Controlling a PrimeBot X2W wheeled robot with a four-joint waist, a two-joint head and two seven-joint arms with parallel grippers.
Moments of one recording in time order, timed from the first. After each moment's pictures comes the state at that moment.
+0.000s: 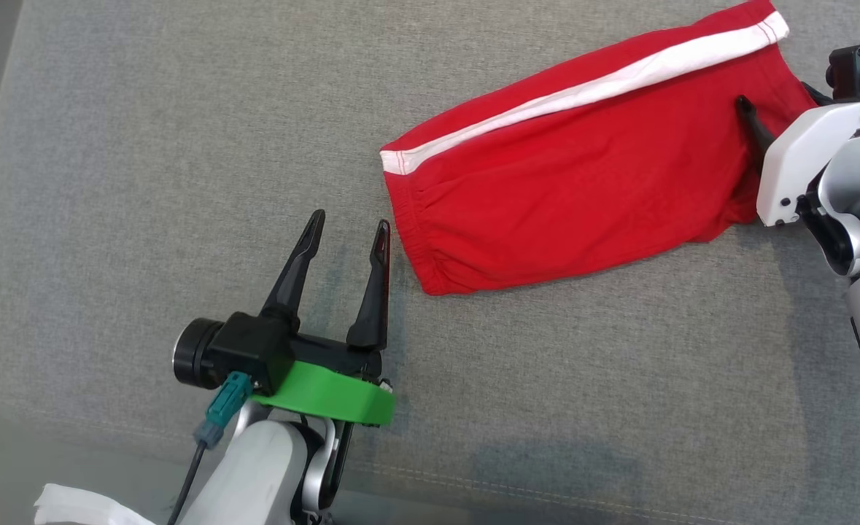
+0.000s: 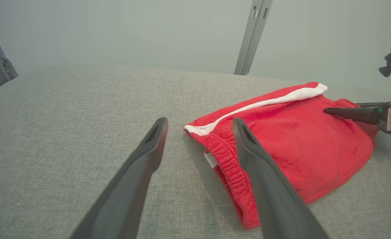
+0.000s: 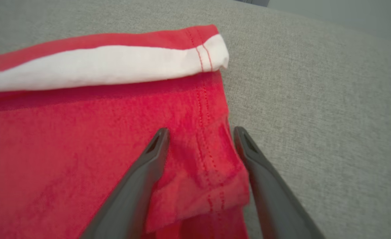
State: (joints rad) left arm -0.31 0.11 -0.49 0.08 -0.38 0.11 -0.26; right arm -0.76 -0.38 0.16 0.52 0.28 0.13 0.32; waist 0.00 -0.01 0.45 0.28
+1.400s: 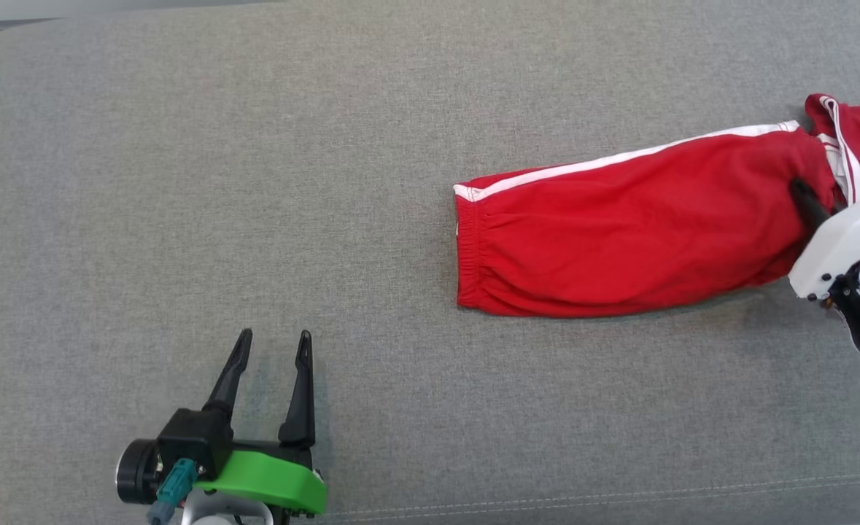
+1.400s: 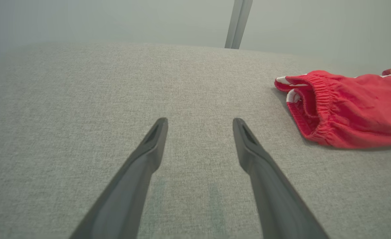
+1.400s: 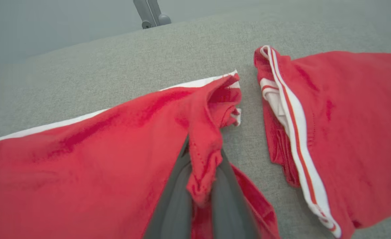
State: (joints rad) left arm -0.07 0.13 -0.31 0.15 -0.32 0.05 -0.26; right arm -0.51 -0.39 0.02 0.44 0.53 0.13 0.27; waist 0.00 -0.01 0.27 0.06
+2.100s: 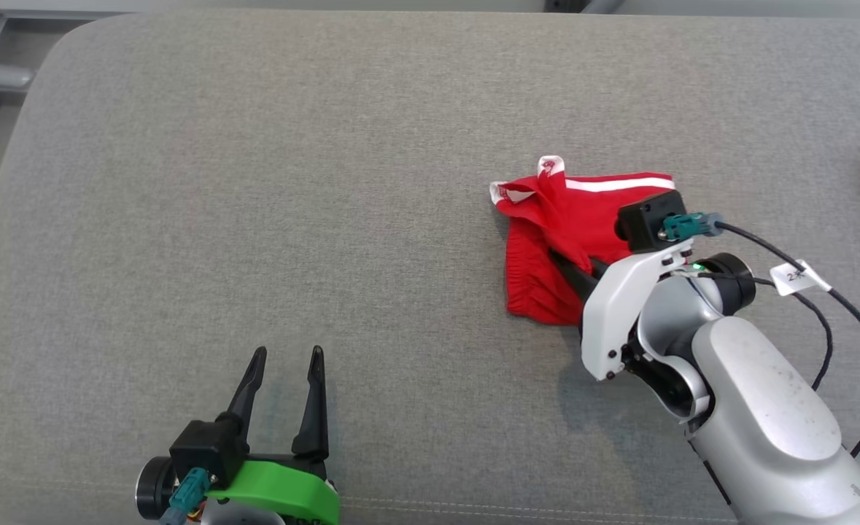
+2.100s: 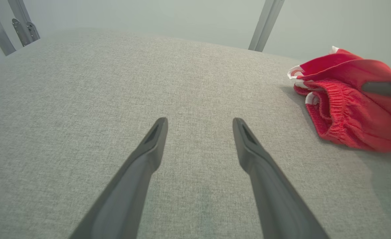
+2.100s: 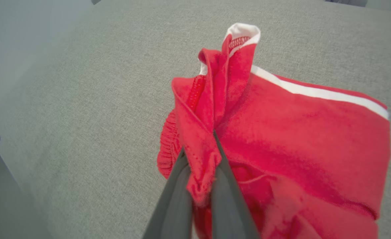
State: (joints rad) left arm -0.04 0.08 -0.29 0.19 -0.33 0.03 -0.26; right arm -0.48 -0.21 0.38 0.21 0.45 0.13 0.42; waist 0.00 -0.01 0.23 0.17
